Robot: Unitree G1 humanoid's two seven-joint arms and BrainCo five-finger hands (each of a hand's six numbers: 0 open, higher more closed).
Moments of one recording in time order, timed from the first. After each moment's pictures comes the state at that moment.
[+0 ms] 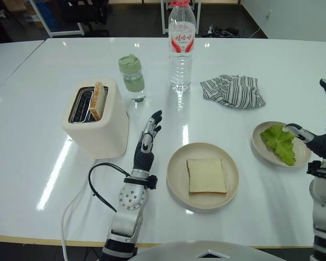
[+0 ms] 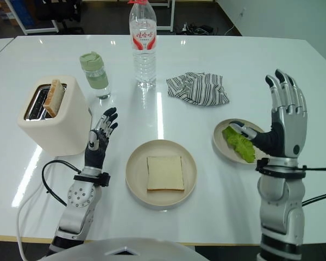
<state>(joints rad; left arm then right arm) 0.18 0.08 -0.23 -0.26 -0.02 -0.19 0.03 0.10 -0.52 -0.34 -0.21 -0.81 -0.20 -0.23</state>
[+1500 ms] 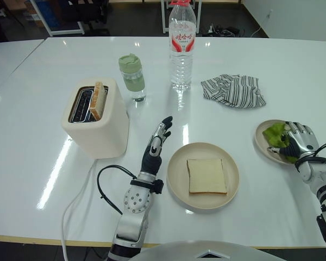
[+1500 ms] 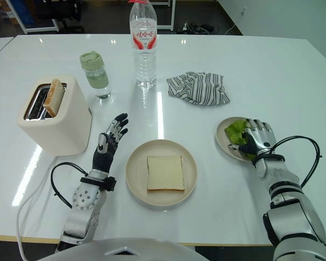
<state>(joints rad) 0.22 0.01 -0.26 -0.30 0.02 -0.12 -0.04 -0.48 -0.75 0.37 1.10 -0.84 -0.25 -0.52</state>
